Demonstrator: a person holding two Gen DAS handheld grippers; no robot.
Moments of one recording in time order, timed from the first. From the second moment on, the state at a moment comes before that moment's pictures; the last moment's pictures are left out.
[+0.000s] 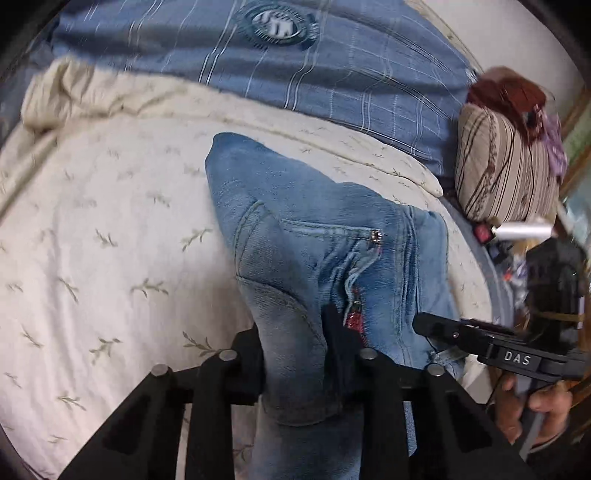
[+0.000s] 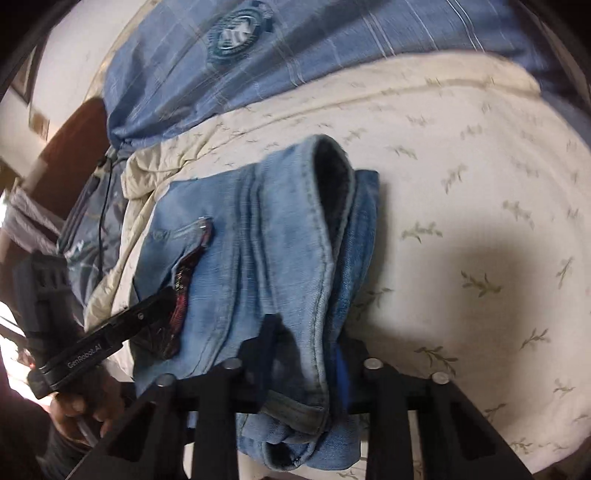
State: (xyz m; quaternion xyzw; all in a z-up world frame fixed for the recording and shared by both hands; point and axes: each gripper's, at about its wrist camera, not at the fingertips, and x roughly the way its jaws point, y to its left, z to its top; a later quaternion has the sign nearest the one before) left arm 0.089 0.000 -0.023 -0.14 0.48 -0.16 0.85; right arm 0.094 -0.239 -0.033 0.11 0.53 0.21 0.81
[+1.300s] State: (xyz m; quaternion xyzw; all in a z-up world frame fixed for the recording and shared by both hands) left arm 0.181 0.049 -0.020 -0.15 0.48 -0.12 0.85; right arm 0.199 -0.181 -0.024 0.12 0.53 0.22 0.81
